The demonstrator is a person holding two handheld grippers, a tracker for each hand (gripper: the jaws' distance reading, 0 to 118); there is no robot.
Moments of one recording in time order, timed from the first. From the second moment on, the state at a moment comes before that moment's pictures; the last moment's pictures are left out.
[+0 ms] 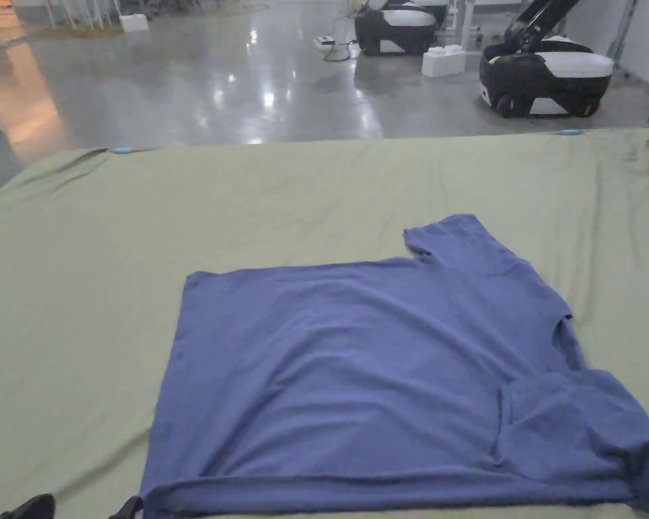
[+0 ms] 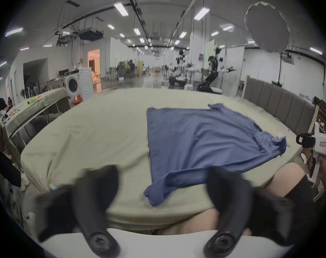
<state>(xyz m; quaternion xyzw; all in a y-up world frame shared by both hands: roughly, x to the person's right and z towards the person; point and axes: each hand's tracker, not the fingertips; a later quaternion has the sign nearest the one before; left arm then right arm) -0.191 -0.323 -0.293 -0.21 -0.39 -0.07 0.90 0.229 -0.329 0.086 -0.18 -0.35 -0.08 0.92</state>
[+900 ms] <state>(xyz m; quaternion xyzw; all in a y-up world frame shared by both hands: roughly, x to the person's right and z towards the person) -0.138 -0.400 -0.335 -0.33 -0.35 -0.11 0.87 0.207 -0.326 0.045 -0.24 -0.34 -0.05 0.91</state>
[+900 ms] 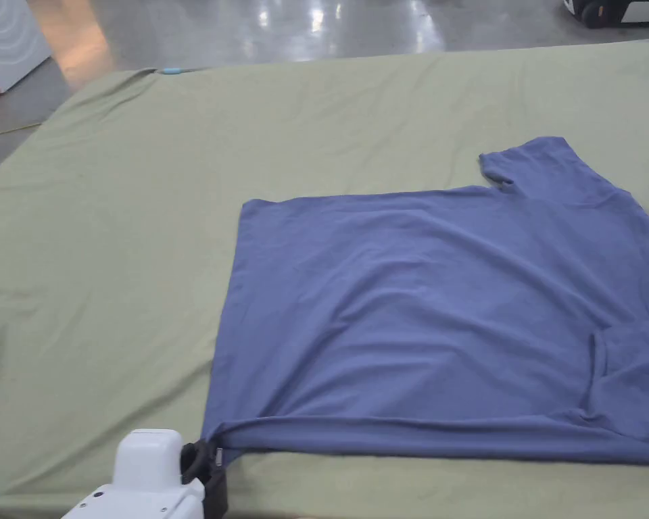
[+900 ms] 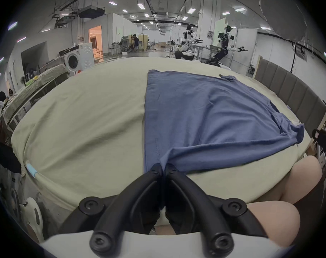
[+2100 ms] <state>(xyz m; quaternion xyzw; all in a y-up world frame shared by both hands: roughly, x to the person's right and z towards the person) -0.062 -0.286 -0.435 -0.34 -0.40 -0.12 0.84 0.378 -0.285 -0.068 -0.37 -0.32 -0.05 0.87</state>
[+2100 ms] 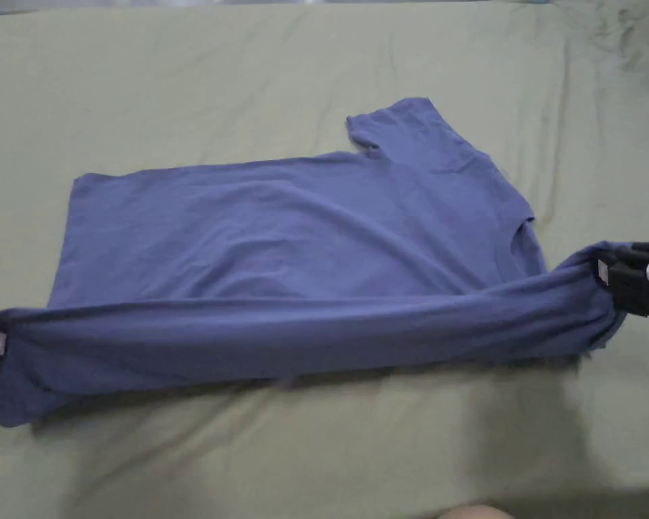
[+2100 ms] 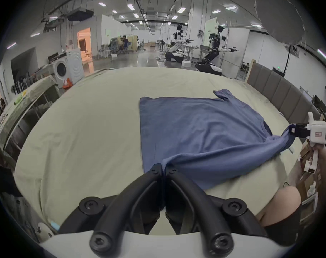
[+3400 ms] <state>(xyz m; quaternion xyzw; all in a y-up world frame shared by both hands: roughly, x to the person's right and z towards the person) -0.043 -0.386 -0.445 -0.32 -0.34 -0.13 0.88 0.273 -0.341 0.000 -0.30 -0.32 -0.11 0.89</state>
